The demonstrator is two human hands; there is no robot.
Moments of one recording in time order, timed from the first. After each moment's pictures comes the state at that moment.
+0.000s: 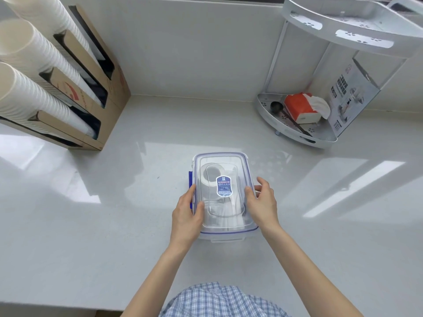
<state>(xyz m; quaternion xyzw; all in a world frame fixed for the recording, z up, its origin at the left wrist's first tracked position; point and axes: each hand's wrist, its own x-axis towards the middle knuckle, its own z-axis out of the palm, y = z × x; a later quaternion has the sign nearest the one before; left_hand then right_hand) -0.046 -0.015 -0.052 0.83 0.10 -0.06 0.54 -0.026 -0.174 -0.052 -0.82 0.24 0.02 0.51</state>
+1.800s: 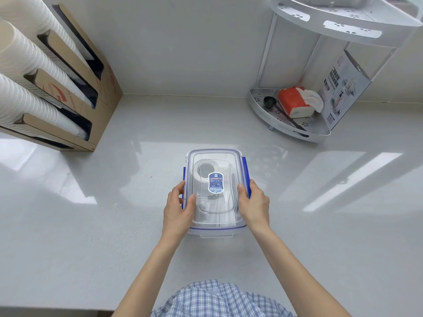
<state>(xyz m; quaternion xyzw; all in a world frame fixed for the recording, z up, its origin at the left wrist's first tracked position) -0.037 -0.015 -0.064 0.82 0.12 -0.03 0.56 -0.033 -0.172 -0.056 -0.83 0.24 0.02 0.50</state>
